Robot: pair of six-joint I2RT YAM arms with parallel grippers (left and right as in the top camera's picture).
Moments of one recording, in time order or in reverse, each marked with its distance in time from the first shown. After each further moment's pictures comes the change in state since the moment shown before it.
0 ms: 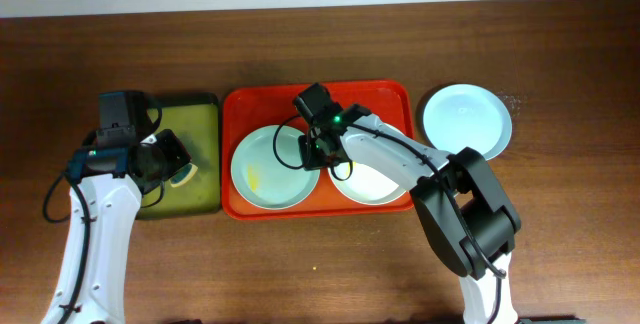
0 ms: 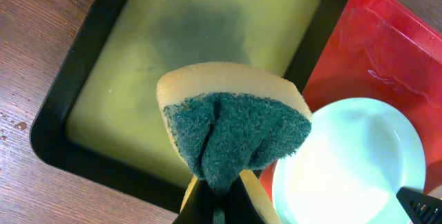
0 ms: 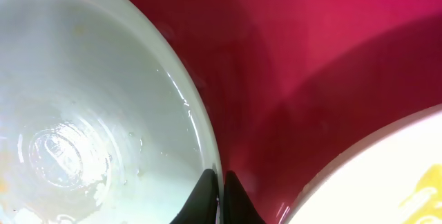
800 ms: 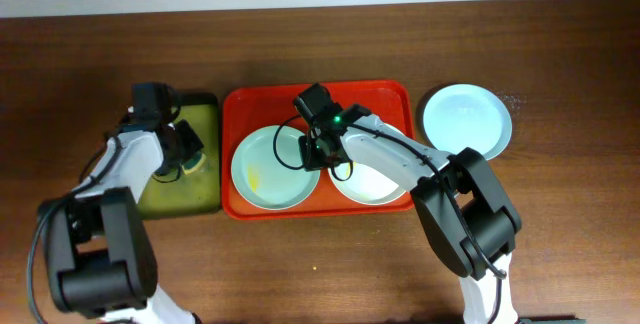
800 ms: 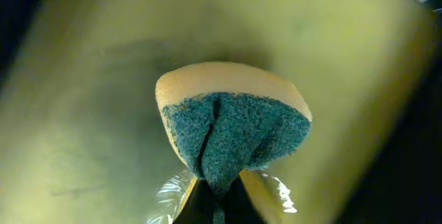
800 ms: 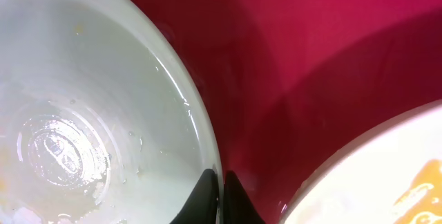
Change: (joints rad) left arm 0.000 0.446 0.000 0.373 -0.037 -0.003; right arm 0.001 -0.002 0.000 -0.008 0.002 -0.003
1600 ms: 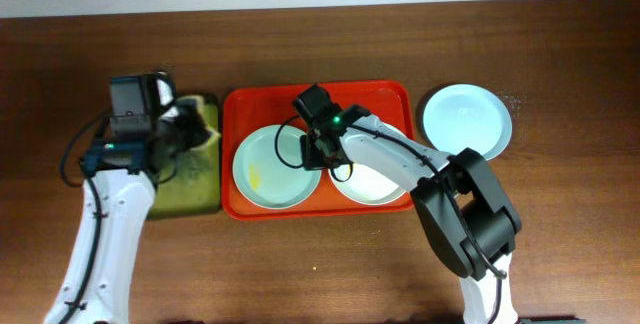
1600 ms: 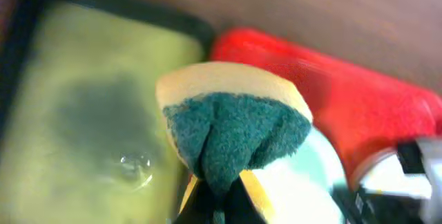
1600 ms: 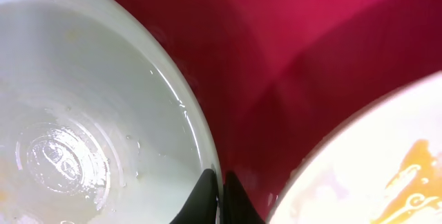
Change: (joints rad) left arm -0.098 -0.432 0.030 -0.166 0.153 0.121; right arm -0.001 -0.002 0.000 -0.014 0.021 0.080
